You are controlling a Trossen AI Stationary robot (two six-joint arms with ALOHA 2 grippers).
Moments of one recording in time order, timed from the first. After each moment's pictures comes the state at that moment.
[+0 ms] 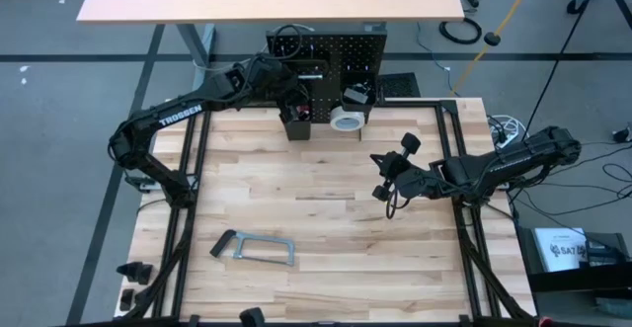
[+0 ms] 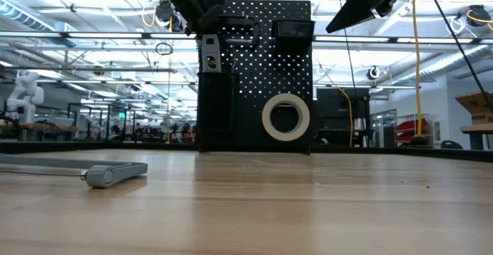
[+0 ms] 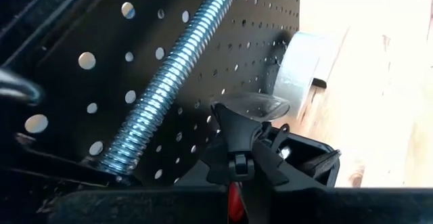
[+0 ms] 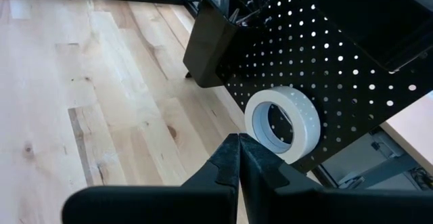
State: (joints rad) left arm 0.56 1.53 1.45 -0.58 -0.07 0.25; right arm 0.25 1.14 0.87 -0.39 0.86 0.22
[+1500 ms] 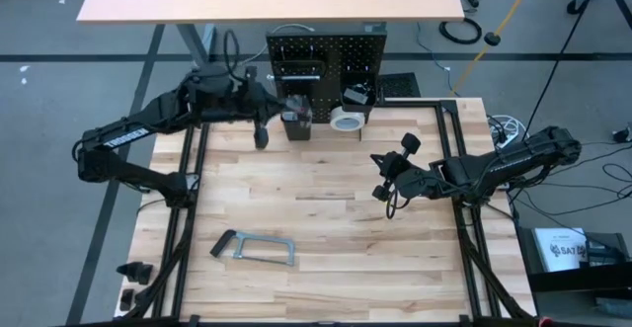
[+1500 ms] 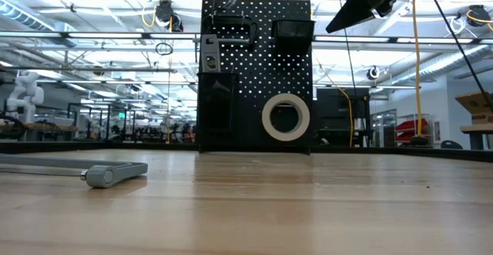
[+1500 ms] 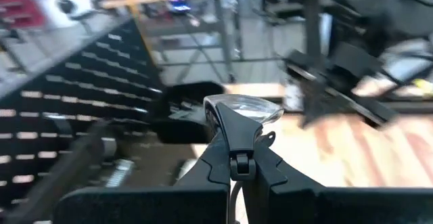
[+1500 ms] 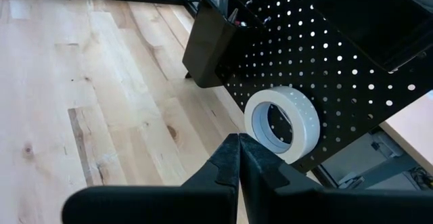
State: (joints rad) left arm 0.31 1.21 1.45 -0.49 0.06 0.21; right arm 0.25 1.14 0.87 -0.39 0.86 0.22
